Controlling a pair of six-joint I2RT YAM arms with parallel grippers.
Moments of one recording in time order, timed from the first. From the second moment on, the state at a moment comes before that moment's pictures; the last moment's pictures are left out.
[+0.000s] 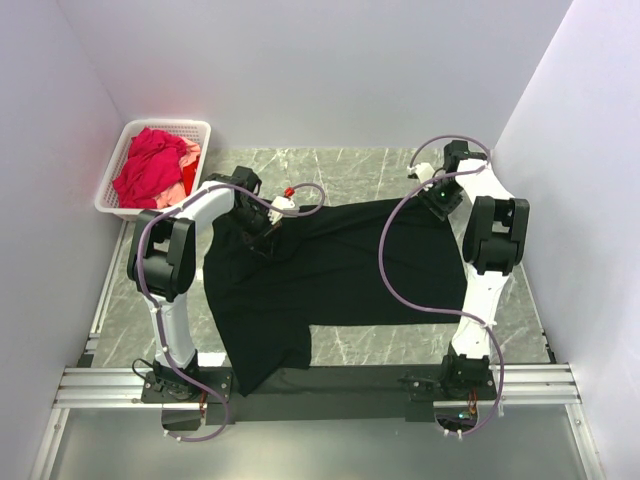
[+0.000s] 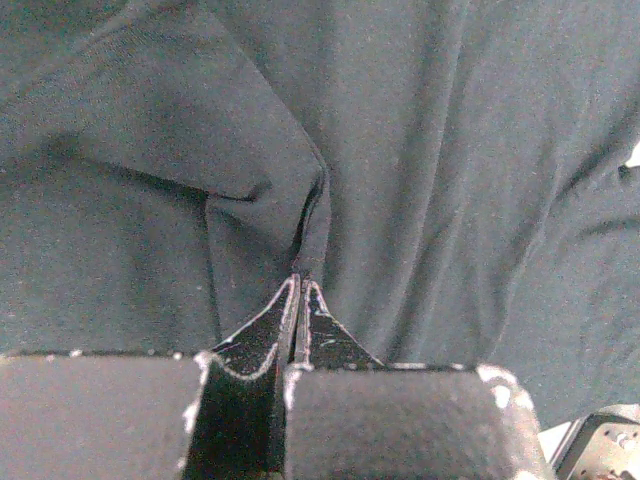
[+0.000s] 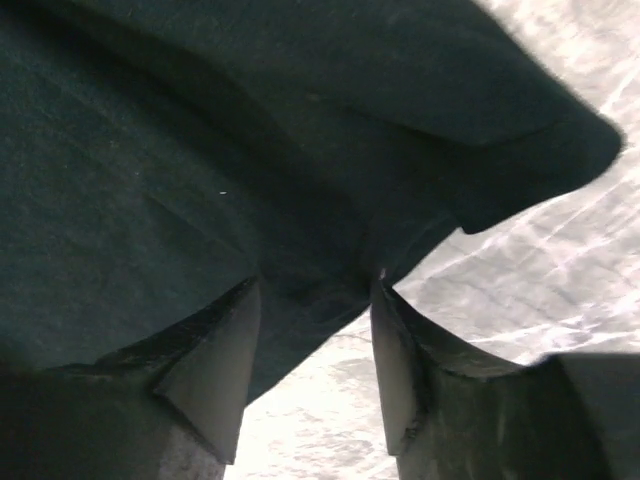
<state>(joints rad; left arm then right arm) -0.28 1.97 1.47 -0.94 0.60 0.82 -0.08 2.22 1.83 -0.96 -0.14 -0.86</state>
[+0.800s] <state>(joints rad) -0.27 1.94 1.45 -0.95 0.59 0.83 -0.06 1.92 1.34 -0.62 -0.05 -0.99</state>
